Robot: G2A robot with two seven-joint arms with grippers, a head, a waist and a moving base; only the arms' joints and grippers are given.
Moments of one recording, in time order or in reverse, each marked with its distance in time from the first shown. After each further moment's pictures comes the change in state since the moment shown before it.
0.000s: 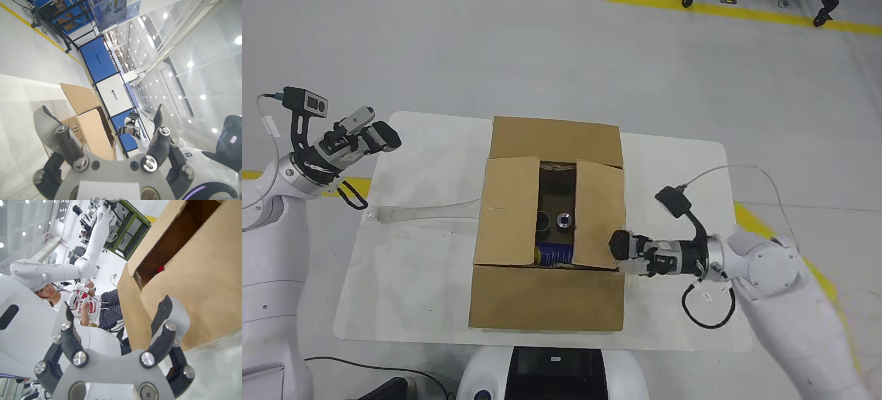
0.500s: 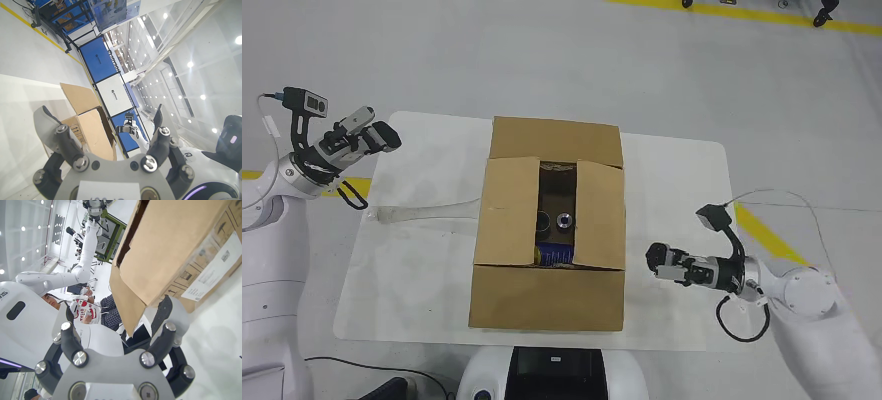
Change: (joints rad) left arm 0.000 0.000 0.000 0.000 0.000 0.000 0.000; right arm -0.185 0.039 0.179 0.042 0.036 -0.020 0.040
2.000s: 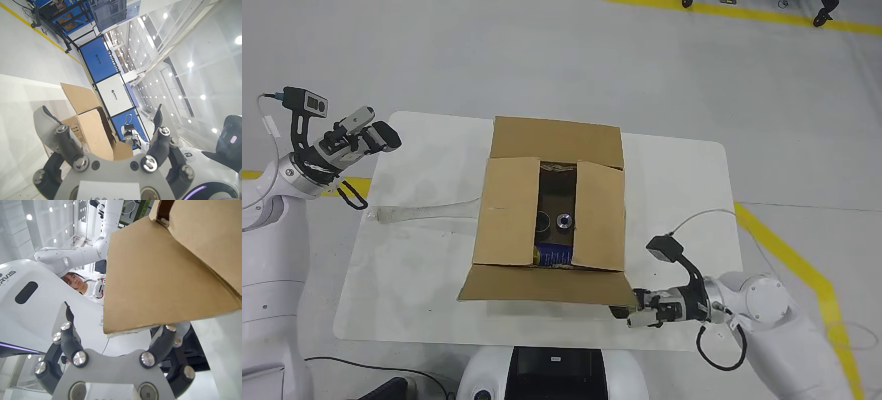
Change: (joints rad) left arm 0.000 0.000 0.000 0.000 0.000 0.000 0.000; right arm 0.032 0.001 -0.234 -0.052 0.175 0.022 0.118
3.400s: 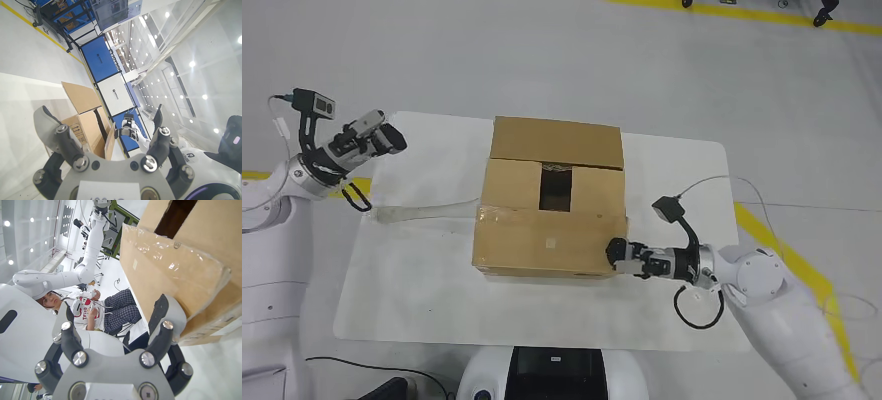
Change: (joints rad) left arm 0.010 -0.004 0.044 -0.027 0.076 -0.019 0.052; right arm 0.165 -0.024 -0.058 0.099 -0.204 -0.029 -0.270
